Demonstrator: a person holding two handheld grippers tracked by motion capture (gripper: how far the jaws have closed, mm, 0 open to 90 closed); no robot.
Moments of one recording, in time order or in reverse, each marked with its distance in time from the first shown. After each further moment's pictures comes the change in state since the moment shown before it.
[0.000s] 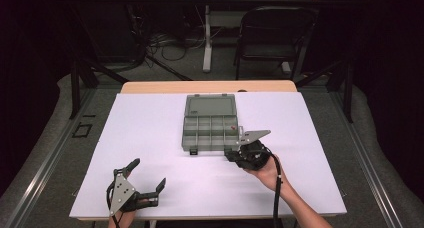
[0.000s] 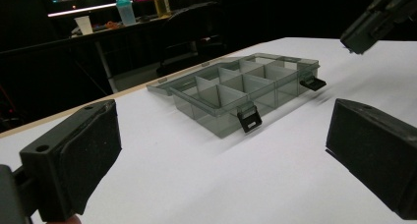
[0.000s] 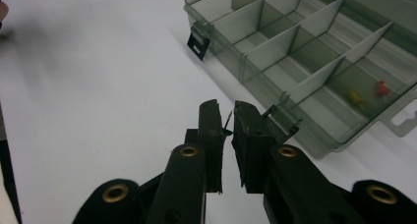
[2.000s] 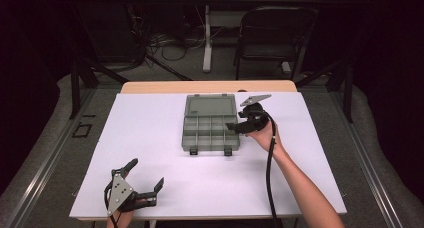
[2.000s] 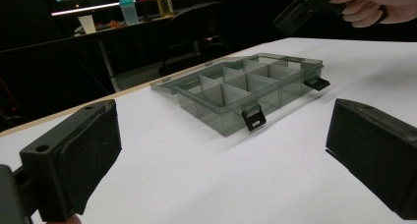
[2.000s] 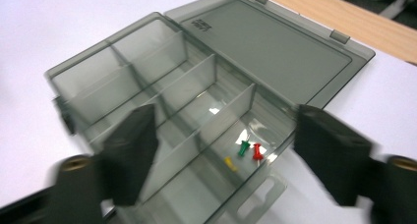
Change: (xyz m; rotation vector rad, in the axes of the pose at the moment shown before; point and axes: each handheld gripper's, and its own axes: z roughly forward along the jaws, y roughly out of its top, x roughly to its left) left arm 0.004 -0.001 -0.003 -0.003 0.008 -0.007; right arm -0.099 0.043 0.032 -0.052 -0.099 0.085
